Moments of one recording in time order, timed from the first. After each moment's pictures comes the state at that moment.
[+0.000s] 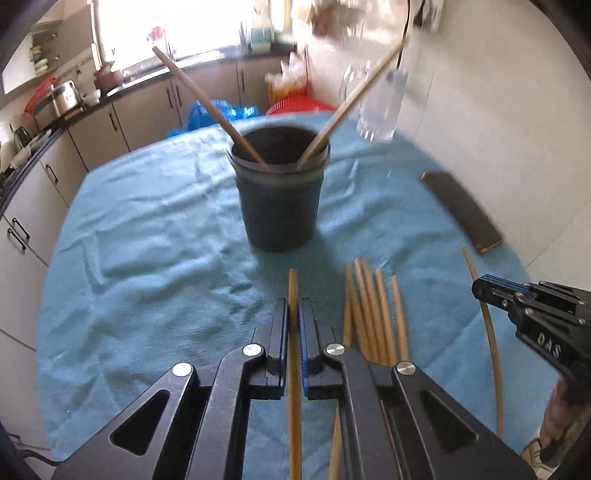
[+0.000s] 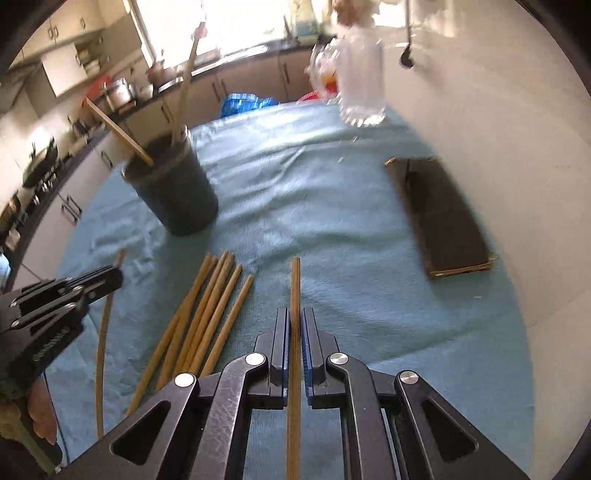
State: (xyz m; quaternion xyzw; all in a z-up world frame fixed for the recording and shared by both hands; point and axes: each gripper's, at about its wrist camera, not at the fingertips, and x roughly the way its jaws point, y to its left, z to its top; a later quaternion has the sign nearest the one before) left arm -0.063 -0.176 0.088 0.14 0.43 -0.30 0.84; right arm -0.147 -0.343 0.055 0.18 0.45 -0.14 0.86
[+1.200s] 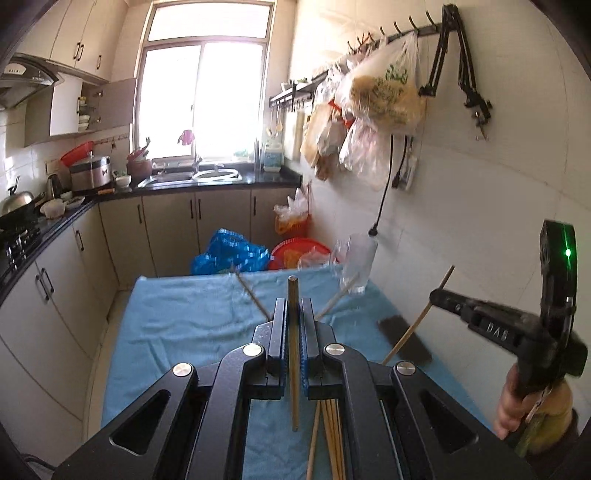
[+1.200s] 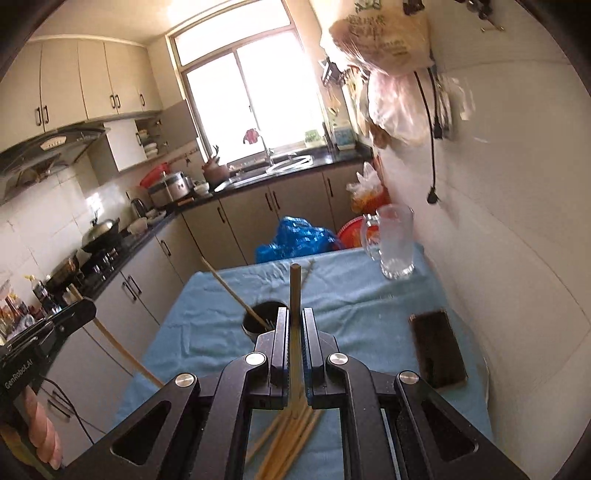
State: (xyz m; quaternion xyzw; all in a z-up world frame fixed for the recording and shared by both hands) left arm -0.110 -0.108 0.290 0.04 0.24 -0.32 0.92; right arm -0.166 -0.314 0.240 0.17 0.26 -0.09 0.95
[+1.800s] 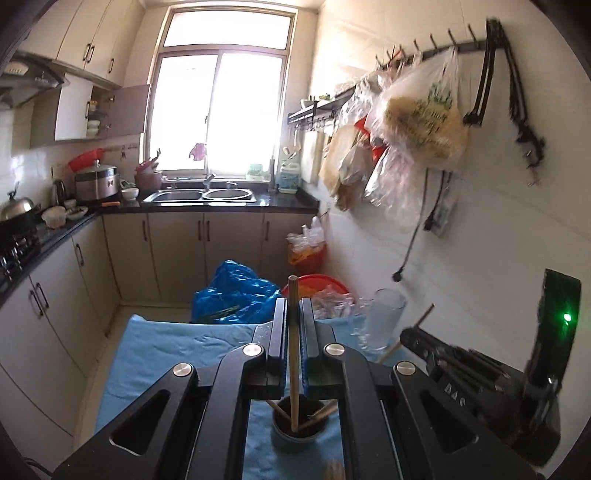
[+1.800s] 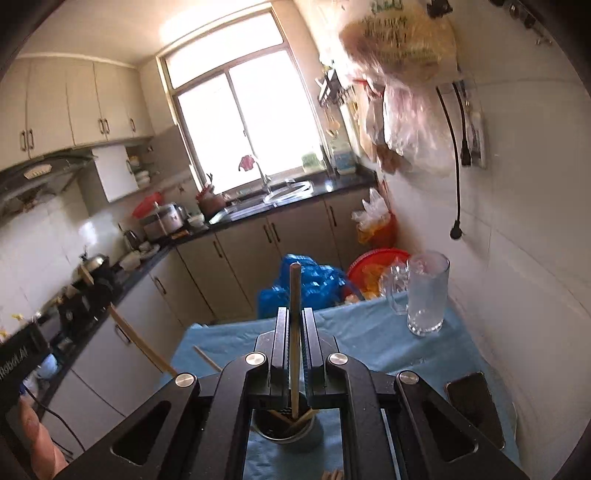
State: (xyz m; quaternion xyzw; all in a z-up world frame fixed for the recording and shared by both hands) left arm 0.002 -0.177 0.305 0.02 0.22 -0.29 0.93; right arm -0.042 -0.325 0.247 0.18 0.23 -0.11 0.95
